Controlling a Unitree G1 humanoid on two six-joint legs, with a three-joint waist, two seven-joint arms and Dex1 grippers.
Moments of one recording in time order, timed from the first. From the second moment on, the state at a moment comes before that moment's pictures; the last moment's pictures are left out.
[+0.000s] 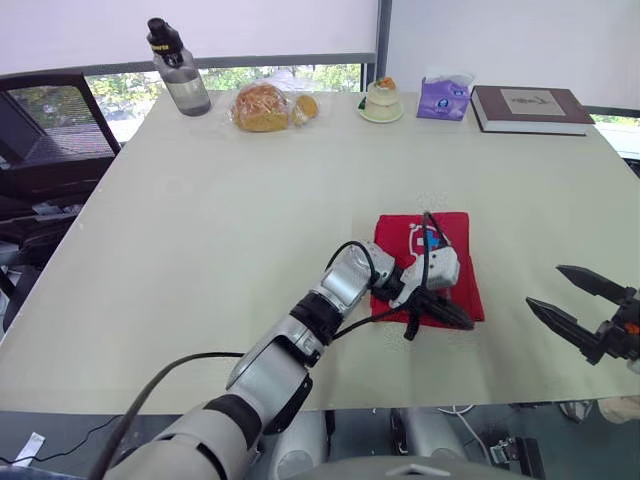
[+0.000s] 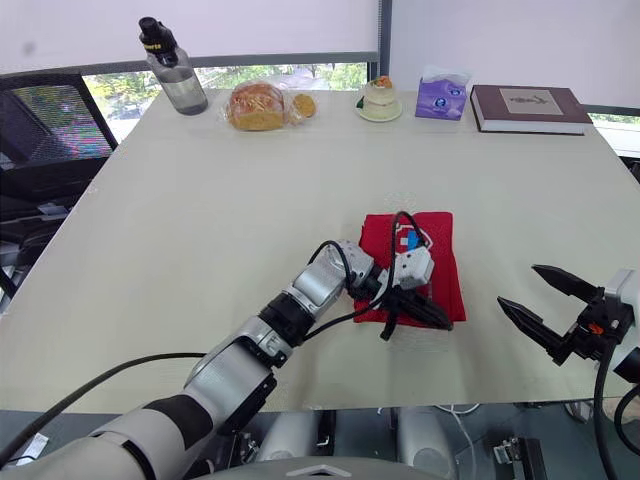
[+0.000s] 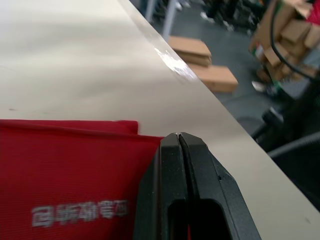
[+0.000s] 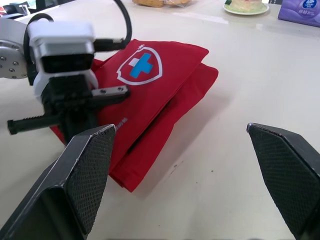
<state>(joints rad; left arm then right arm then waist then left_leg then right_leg) -0.83 -0.02 -0.44 0.62 -0.13 0.26 -1.34 0.38 -0.68 -0.59 -0.46 0.72 0.37 0.94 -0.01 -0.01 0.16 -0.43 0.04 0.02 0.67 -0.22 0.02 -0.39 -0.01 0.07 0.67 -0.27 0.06</state>
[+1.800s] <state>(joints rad) -0.70 0.56 0.04 0.29 -0.33 0.29 -1.18 -0.10 -0.80 -0.31 -0.25 0.87 0.78 0.88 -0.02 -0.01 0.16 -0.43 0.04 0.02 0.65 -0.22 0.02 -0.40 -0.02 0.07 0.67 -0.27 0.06</state>
